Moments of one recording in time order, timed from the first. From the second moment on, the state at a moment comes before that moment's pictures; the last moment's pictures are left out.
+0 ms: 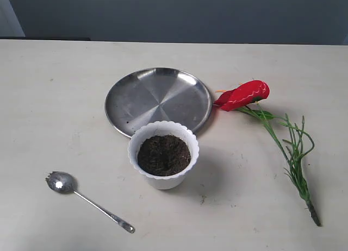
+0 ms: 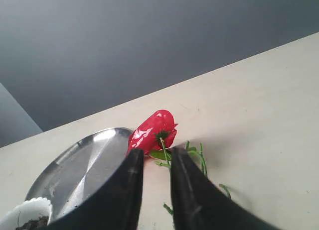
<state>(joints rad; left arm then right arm) -0.03 0.00 0.00 0.21 0.25 0.01 0.29 0.03 -0.01 0.07 0.20 0.37</state>
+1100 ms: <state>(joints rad) -0.03 0.00 0.00 0.21 0.25 0.01 0.34 0.03 -0.12 0.12 -0.13 0.69</state>
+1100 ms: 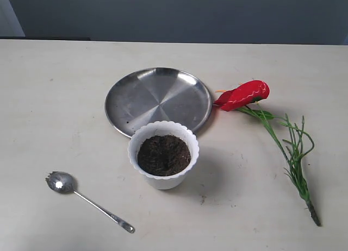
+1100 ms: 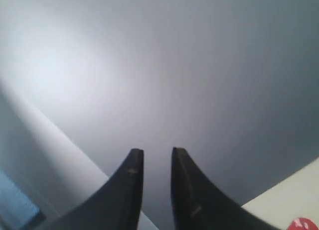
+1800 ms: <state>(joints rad) -0.03 0.00 0.00 0.21 0.25 0.01 1.04 1.38 -1.32 -0.05 0.84 -0.02</state>
